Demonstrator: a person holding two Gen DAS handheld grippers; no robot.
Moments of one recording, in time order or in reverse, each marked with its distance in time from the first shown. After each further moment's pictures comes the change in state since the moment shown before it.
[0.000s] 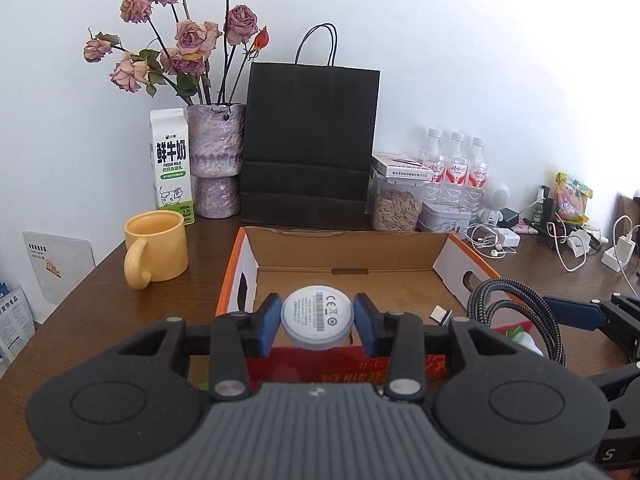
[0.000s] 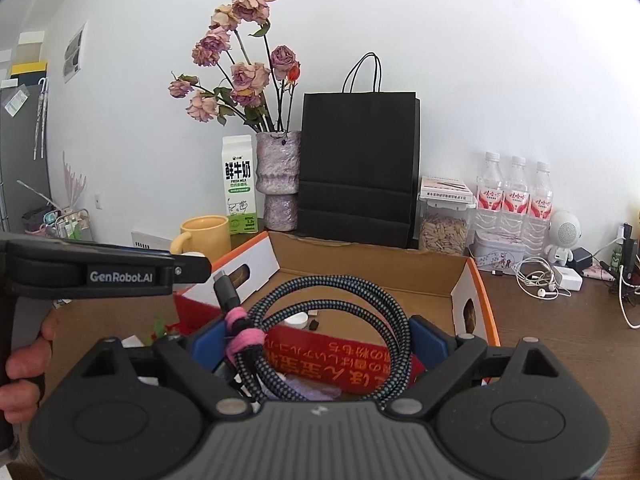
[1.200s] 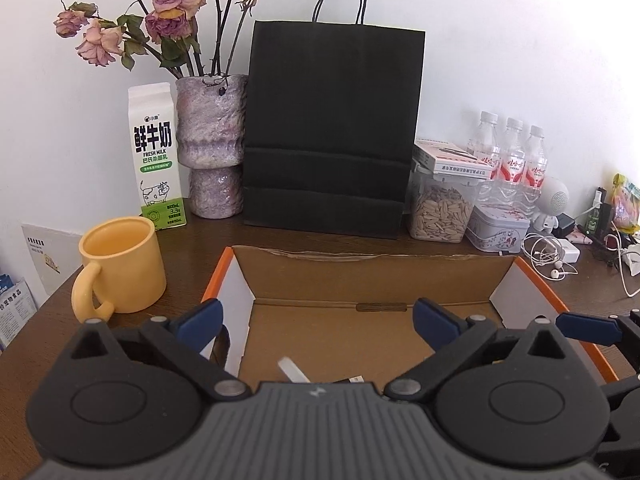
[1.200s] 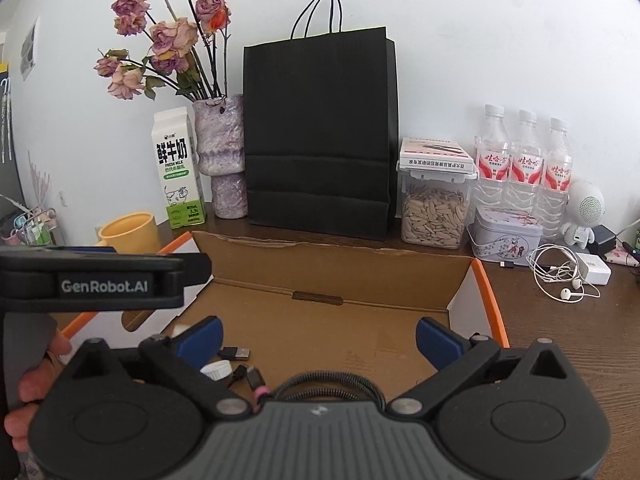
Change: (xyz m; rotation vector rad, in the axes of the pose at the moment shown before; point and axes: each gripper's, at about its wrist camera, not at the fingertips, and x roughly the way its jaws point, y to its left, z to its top) left arm 0.132 -0.004 0.037 -0.024 0.064 0.082; right arm 0.139 -0.058 0.031 0.069 0.111 -0.032
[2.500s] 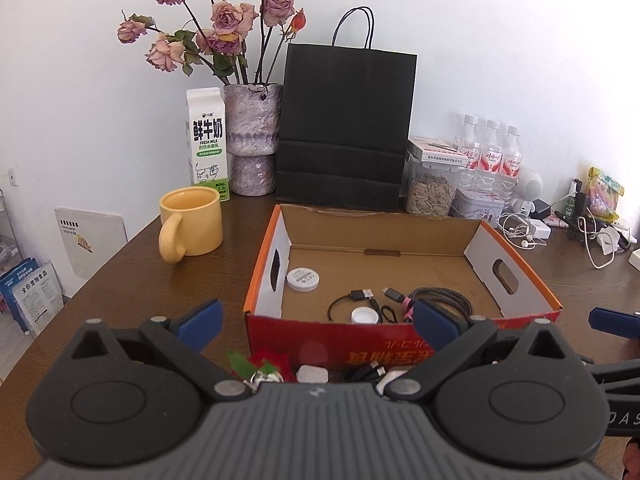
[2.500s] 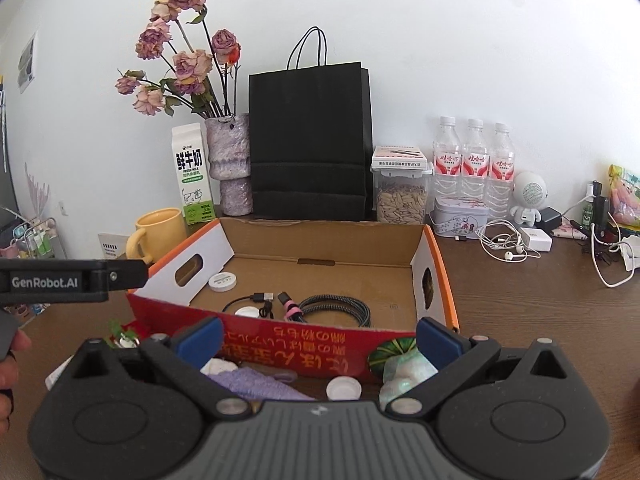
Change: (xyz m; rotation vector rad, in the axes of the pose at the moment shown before) left arm -0.143 0.022 -0.051 -0.014 0.004 0.026; right arm -0.137 0.023 -0.057 0.037 -0.035 -0.056
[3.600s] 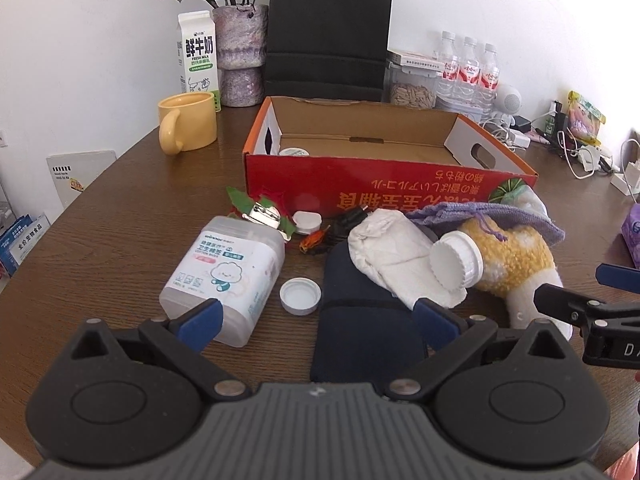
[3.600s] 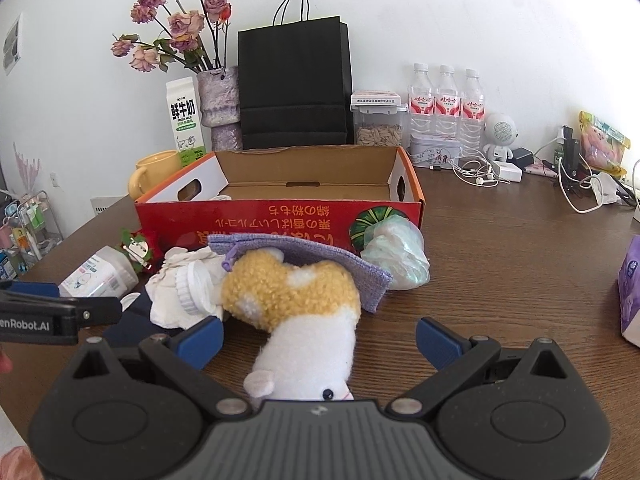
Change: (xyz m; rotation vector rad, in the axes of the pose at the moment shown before) left arm -0.030 0.001 -0.083 0.048 0.199 -0.043; right arm -0.048 -0.002 -0.070 0.036 0.120 -0.042
